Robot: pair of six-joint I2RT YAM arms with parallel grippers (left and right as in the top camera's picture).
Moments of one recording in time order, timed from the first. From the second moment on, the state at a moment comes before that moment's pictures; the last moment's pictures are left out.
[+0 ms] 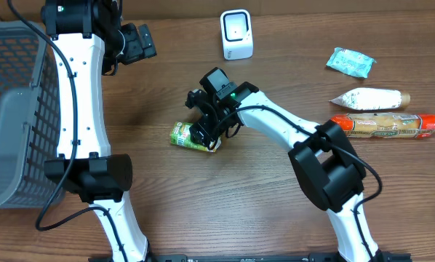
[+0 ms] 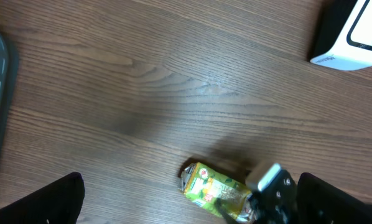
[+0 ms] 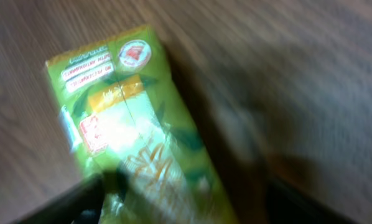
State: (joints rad) left arm 0.02 2.12 2.50 -1.60 0.04 -0.32; right arm 0.67 2.25 1.72 -0.67 -0.41 -0.11
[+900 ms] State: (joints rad) left arm 0.02 2.12 2.50 -1.60 0.04 -0.32; right arm 0.66 2.28 1.74 -0.80 -0.74 0.13
